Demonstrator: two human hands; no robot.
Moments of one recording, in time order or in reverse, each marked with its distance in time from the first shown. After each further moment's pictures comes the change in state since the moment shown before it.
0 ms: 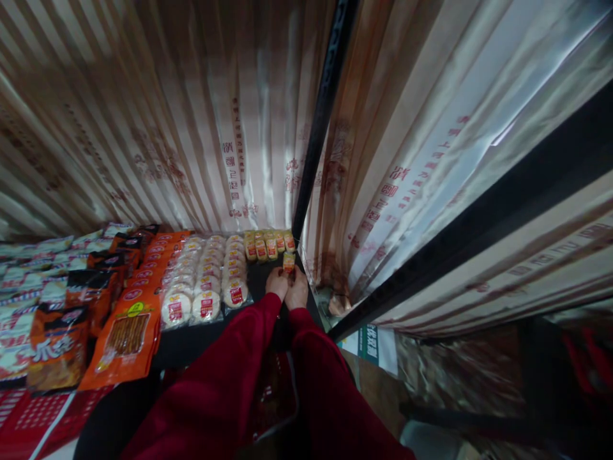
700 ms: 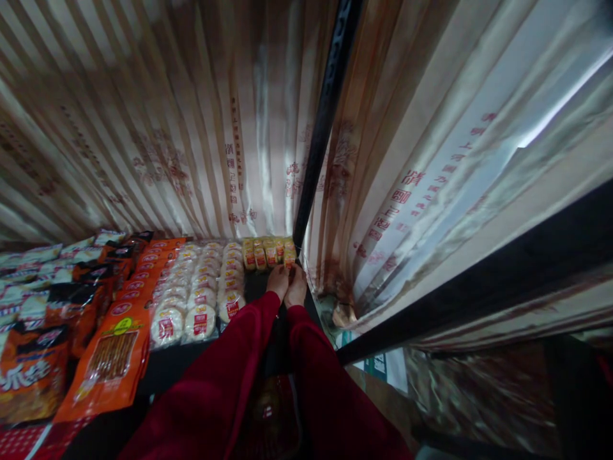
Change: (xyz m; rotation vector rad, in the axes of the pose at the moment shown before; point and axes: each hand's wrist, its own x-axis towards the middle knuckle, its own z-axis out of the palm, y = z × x) left_hand 0.038 0.015 0.012 -0.174 -0.060 0.013; right_hand 0.038 0.002 0.021 0.090 0.049 -0.012
